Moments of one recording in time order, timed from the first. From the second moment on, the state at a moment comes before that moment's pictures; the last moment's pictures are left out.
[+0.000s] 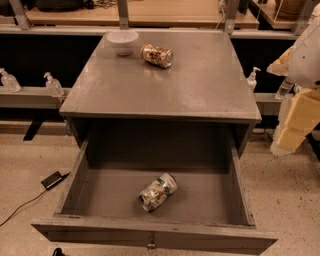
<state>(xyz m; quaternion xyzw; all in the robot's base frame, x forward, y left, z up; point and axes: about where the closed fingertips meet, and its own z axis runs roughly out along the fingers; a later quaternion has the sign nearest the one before) 0.438 -0.217 0.976 -0.60 0.78 -0.03 0.16</state>
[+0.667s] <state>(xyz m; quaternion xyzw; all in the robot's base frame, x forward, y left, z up) 0.464 -0.193 0.939 -0.64 0.75 -0.01 0.16</state>
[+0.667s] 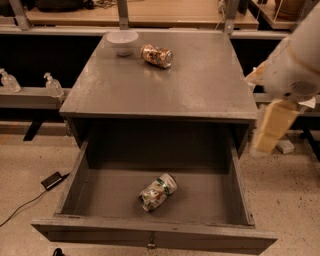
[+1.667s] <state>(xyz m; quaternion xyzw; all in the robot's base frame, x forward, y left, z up) 0.492 -0.105 0.776 -0.76 0.64 -0.01 0.09</state>
